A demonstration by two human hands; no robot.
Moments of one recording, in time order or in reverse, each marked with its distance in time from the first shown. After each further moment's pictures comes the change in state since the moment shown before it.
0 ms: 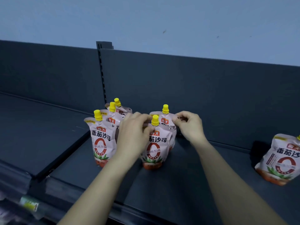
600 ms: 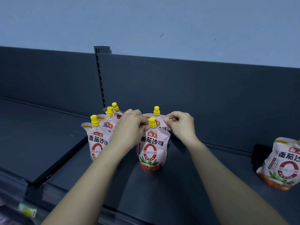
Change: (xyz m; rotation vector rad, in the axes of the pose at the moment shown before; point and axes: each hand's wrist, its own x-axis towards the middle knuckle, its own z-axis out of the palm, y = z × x) left_hand 0.034 -0.012 -0.001 0.146 -0.156 0.099; right_hand 0.016 -0.006 0.019 -0.046 -0.010 -0.007
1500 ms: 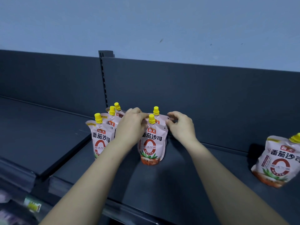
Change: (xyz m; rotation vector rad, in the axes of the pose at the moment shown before) left_hand -0.004 0.010 -0.001 0.080 -0.013 -0.041; right_hand -0.022 -0.013 -0.014 -0.220 -0.001 -0.062
